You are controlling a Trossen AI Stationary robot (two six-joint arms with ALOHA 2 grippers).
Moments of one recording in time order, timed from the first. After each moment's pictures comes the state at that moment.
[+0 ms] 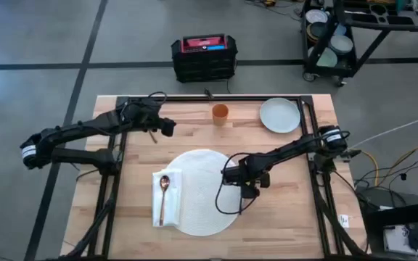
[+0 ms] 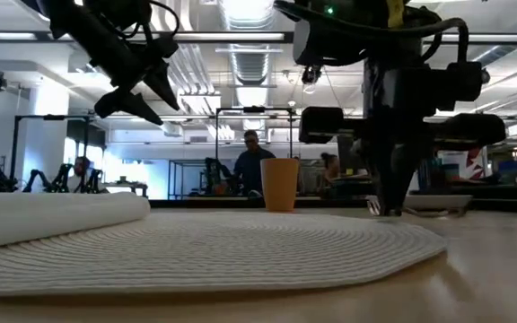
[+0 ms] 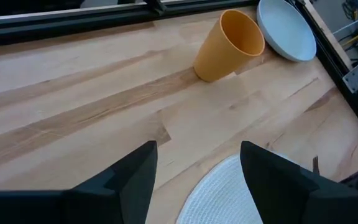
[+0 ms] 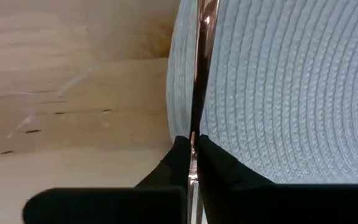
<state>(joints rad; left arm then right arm) 0.45 1.00 0.77 -0.46 -0.09 -0.69 0.18 1.86 1.21 -0.80 -0.02 -1.30</state>
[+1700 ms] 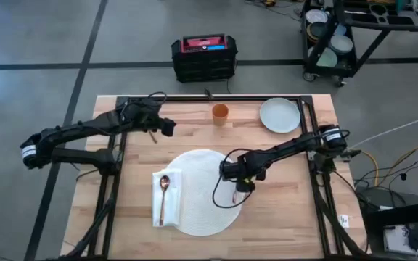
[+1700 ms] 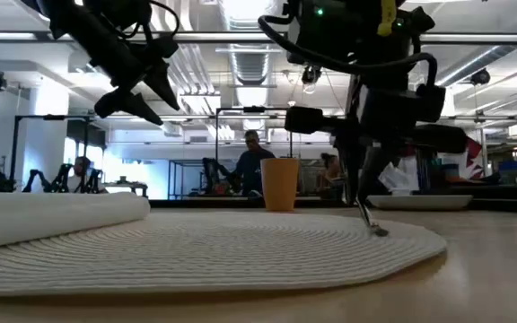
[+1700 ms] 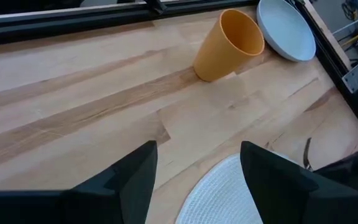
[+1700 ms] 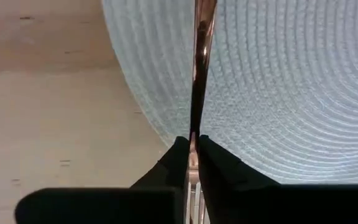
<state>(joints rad) 0.45 1.00 0.77 -0.46 -0.09 -0.69 0.14 1.86 1.22 -0.77 0.18 -1.33</state>
